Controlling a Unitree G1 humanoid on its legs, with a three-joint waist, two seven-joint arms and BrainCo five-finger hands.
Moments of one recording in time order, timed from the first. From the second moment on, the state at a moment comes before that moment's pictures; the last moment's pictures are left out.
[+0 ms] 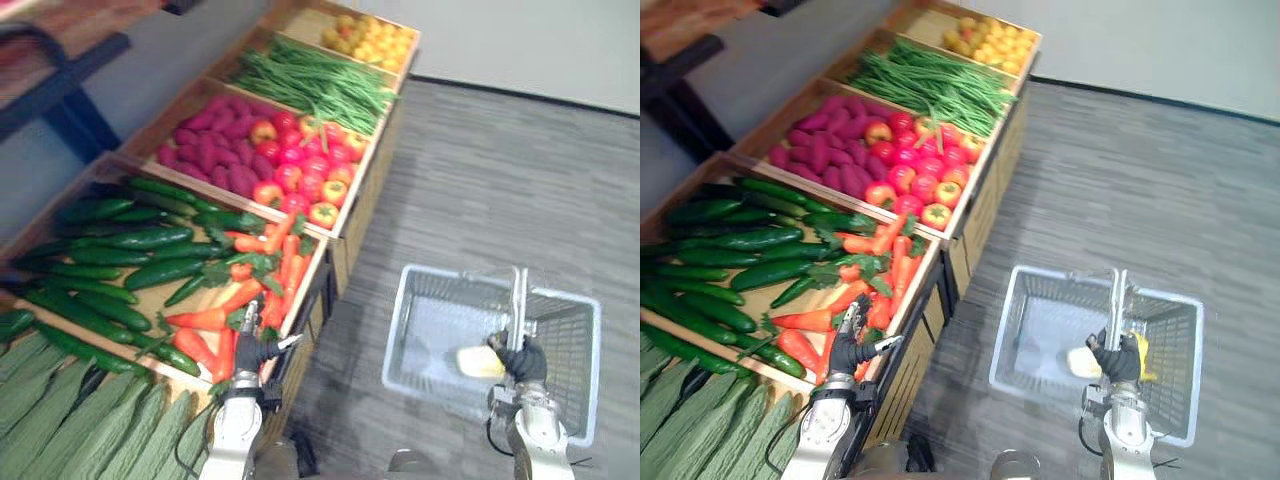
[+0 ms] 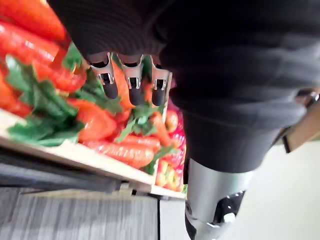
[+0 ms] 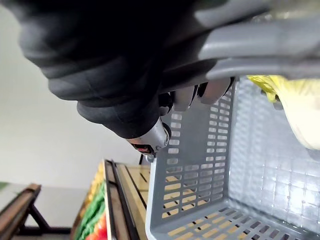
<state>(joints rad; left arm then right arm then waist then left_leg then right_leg) 0.30 0.04 -0.17 -0.08 0.09 -0.16 0.20 0.24 -0.10 -0.28 0.20 0.02 -0.10 -0.11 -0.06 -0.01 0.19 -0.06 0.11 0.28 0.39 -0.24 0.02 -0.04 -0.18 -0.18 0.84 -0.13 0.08</state>
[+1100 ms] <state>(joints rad) -0.01 0.17 -0.10 0.05 0.42 -0.14 0.23 0.37 -0.03 -0.38 0.38 0.12 -0.11 -0.07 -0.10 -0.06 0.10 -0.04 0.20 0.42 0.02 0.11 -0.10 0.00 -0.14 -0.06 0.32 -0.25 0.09</state>
